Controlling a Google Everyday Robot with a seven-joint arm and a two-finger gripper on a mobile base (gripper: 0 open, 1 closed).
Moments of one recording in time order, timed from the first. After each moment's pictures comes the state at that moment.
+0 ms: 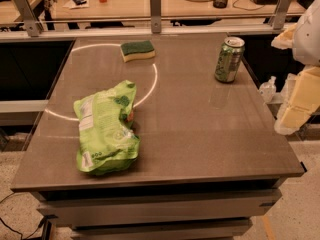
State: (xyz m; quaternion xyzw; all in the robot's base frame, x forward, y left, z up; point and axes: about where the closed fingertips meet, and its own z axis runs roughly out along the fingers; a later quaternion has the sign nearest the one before) arm 0.438 -0.217 0.976 -0.60 0.78 -0.03 0.16
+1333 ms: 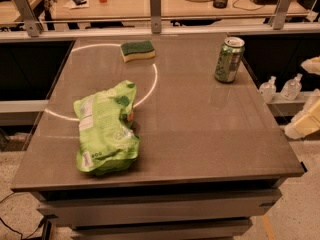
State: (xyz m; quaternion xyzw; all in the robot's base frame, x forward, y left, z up) arm 0.454 -0.279 0.930 -0.48 0.83 0.07 0.27
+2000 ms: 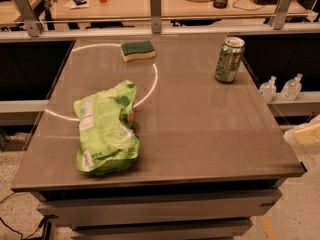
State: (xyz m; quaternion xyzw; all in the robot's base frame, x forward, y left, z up) arm 0.460 -0.320 0.892 -0.34 0.83 0.11 0.43
